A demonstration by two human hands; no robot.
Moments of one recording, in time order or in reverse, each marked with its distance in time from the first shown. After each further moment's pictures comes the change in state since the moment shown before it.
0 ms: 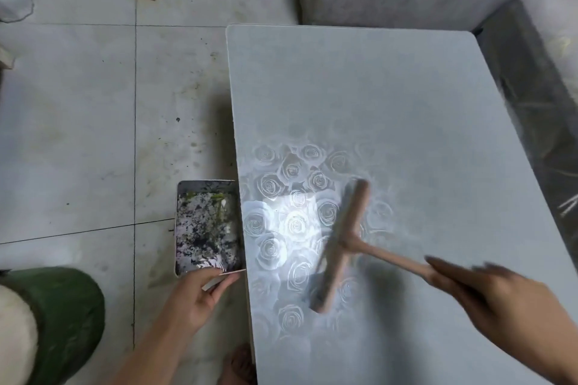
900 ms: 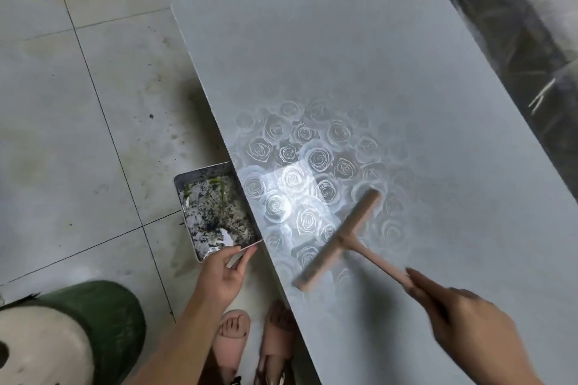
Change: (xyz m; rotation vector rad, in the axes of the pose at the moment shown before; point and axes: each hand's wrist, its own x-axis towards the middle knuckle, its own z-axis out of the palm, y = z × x) left_hand -0.003 -0.012 -0.020 0.010 -0.036 -0.078; right_hand -0.122 -0.078 0.077 0.122 -0.080 0.398
